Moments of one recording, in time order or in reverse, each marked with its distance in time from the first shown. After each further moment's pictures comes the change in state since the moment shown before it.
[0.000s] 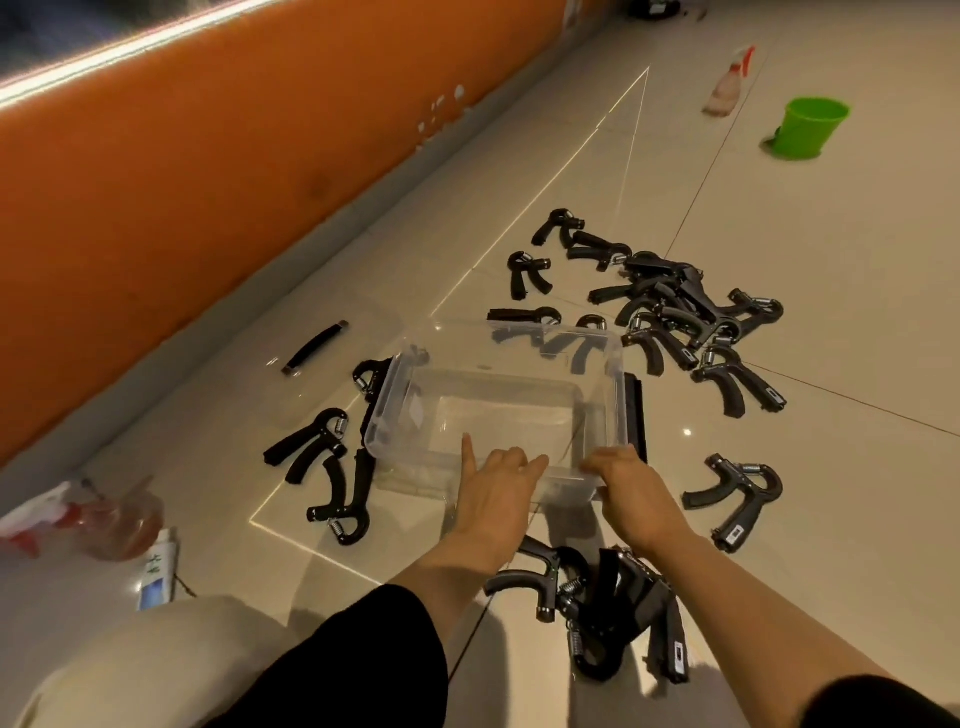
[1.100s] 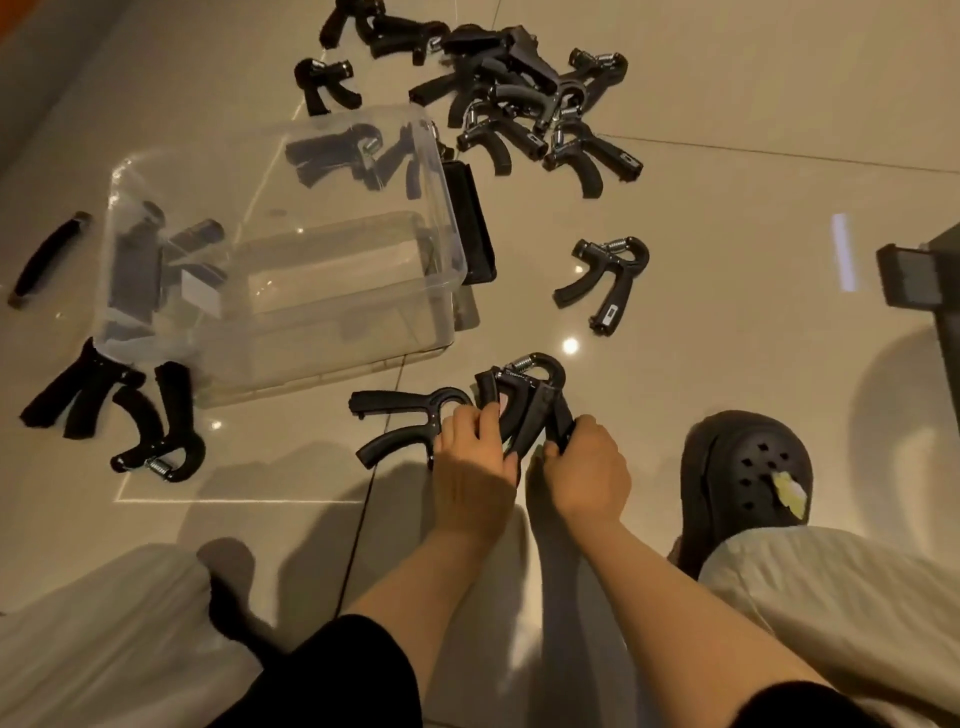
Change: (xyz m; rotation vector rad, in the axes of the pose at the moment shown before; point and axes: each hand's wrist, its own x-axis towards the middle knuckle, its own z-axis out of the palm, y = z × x) left_hand -0.056 0.097 0.178 -0.341 0.209 0.079; right_hand -0.120 0.060 0.142 0.250 0.224 0.904
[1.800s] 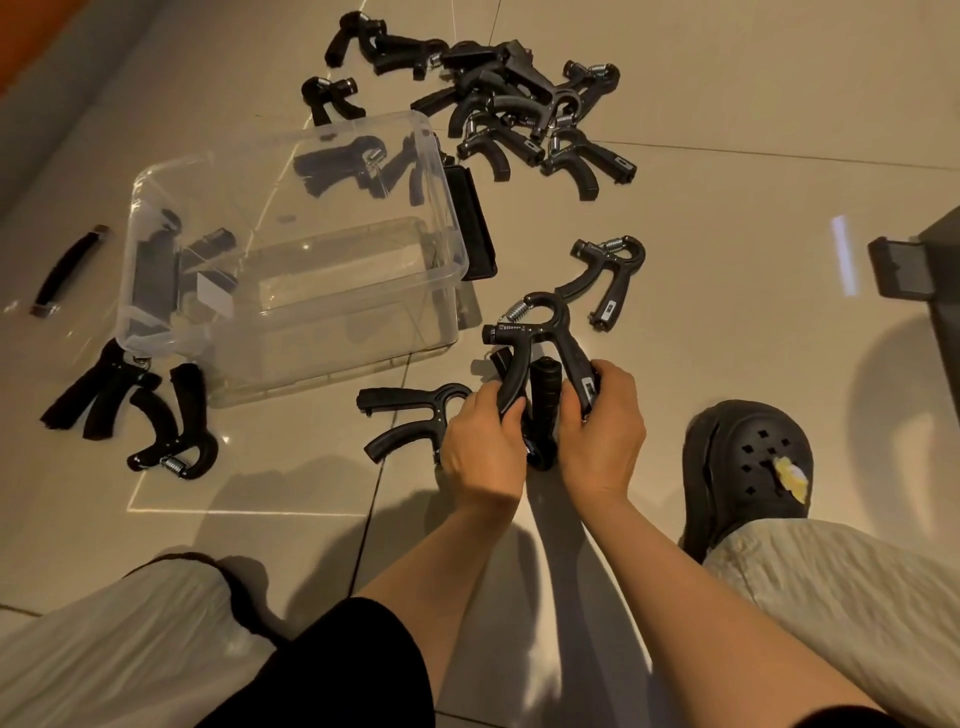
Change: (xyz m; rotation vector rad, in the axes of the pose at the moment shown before) left_hand 0.012 0.028 -0.022 -0.186 0.013 -0.300; right_hand -0.014 -0.014 -0.025 0.465 0.339 -0.204
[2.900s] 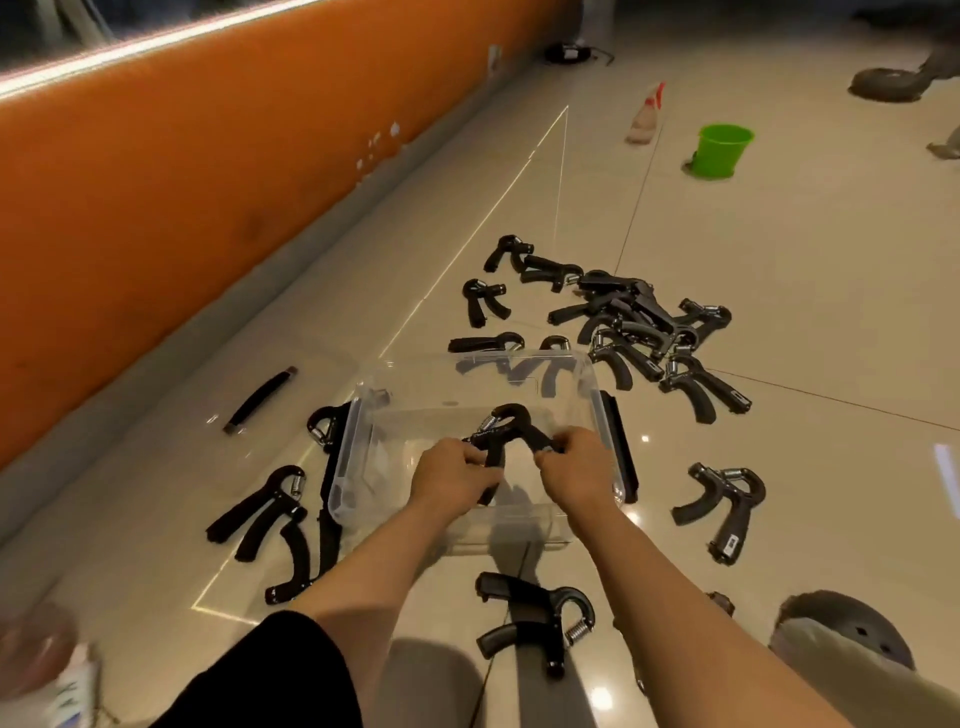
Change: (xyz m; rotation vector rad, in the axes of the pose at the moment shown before) left_hand 0.162 -0.027 -0.206 -0.191 -0.200 -0.236; right_hand 0.082 -0.209 0.097 0.010 -0.471 0.054
